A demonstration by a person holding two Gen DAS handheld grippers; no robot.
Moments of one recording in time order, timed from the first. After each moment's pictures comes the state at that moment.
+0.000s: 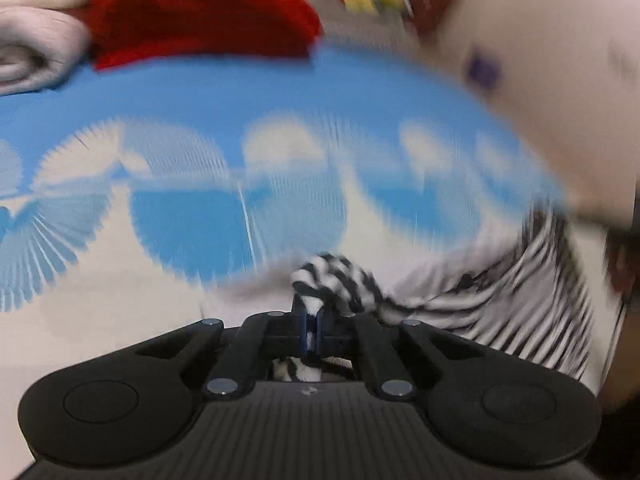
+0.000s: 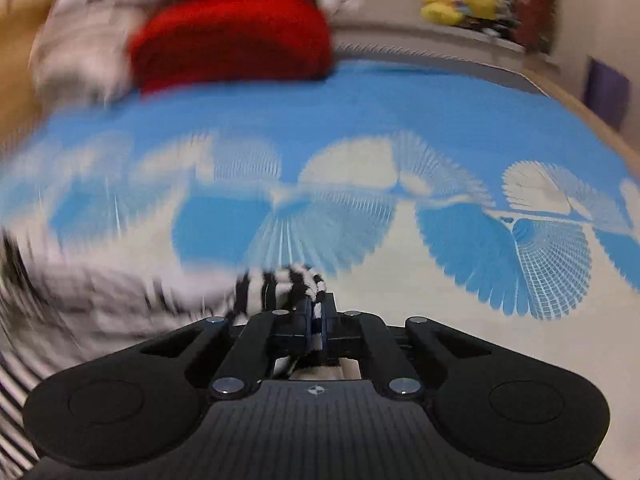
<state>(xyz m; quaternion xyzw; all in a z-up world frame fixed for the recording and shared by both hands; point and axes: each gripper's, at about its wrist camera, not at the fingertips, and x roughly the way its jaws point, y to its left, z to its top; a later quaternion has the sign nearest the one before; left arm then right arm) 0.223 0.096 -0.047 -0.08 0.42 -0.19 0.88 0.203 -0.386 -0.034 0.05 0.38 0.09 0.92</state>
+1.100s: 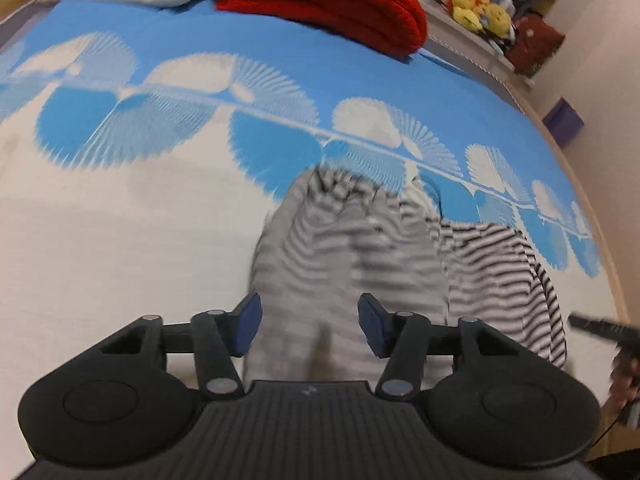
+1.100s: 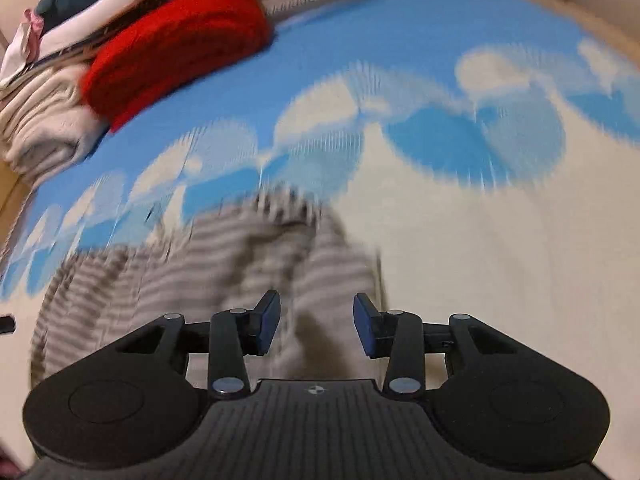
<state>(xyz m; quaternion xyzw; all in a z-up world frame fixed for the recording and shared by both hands) 0.138 0.129 -0.046 -0.15 0.50 -0.05 0.85 0.142 -0.409 -0.053 0.14 0.51 0.04 0.85</state>
